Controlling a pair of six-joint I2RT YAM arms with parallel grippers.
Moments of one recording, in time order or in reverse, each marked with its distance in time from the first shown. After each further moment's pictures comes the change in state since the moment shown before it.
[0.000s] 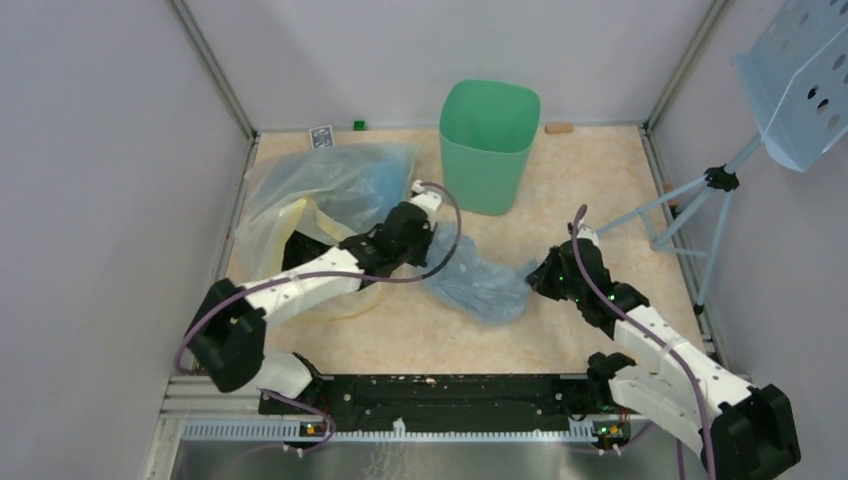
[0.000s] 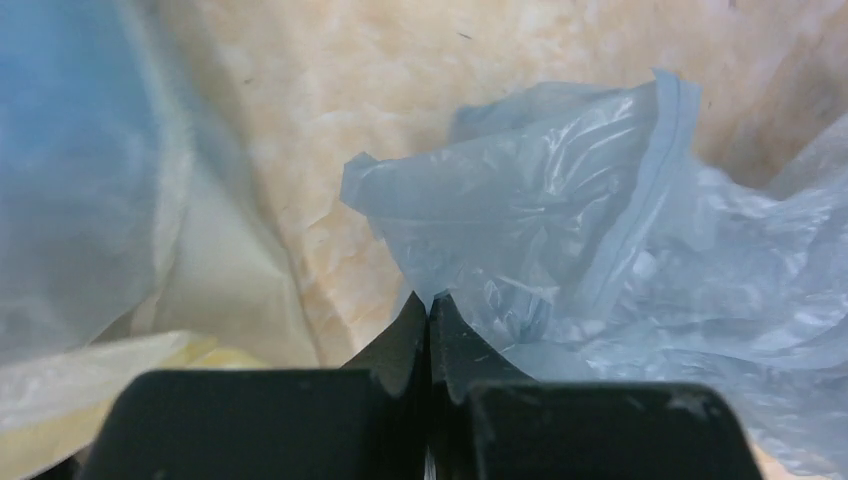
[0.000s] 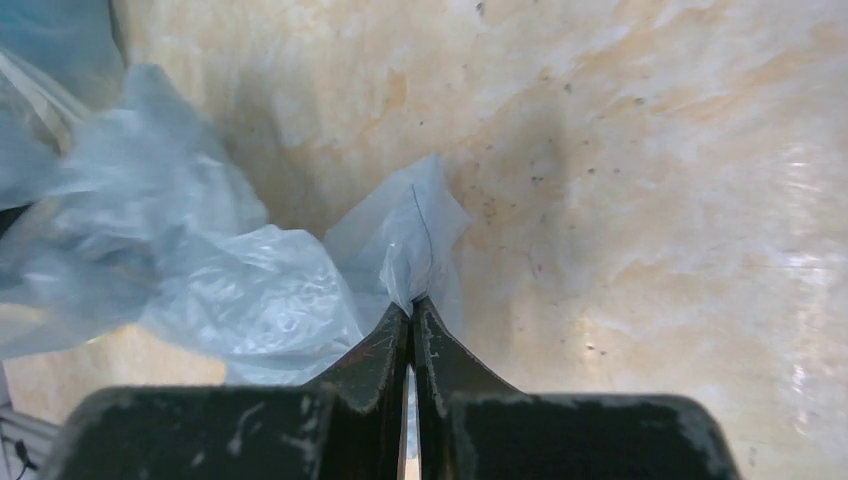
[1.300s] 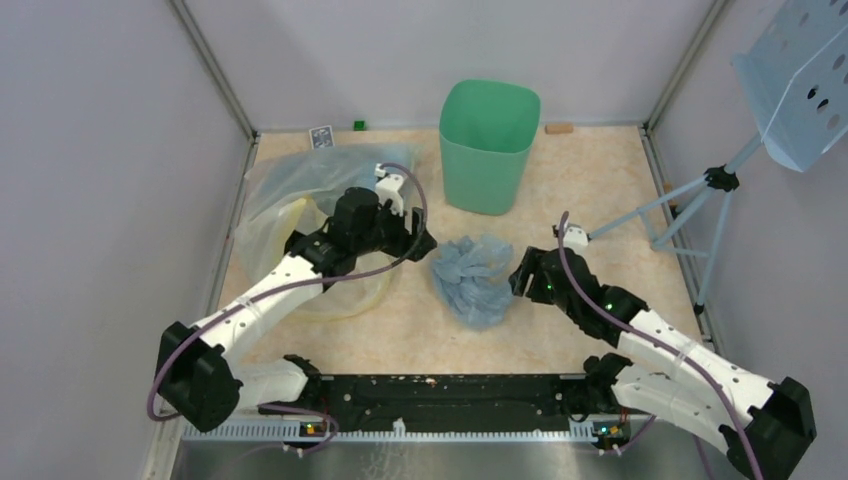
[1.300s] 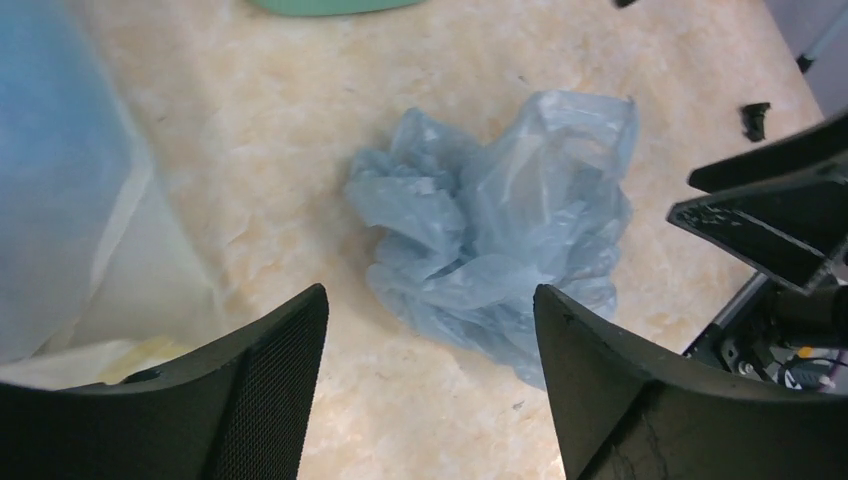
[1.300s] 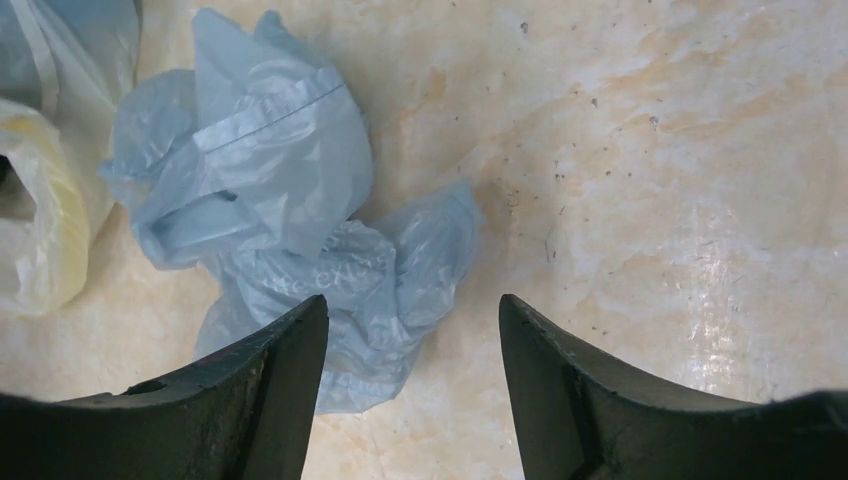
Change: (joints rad) left arm 0.266 -0.324 -0.087 -0.012 0.447 -0.150; right arm 0.294 -0.074 0.090 -0.145 0.307 -0.025
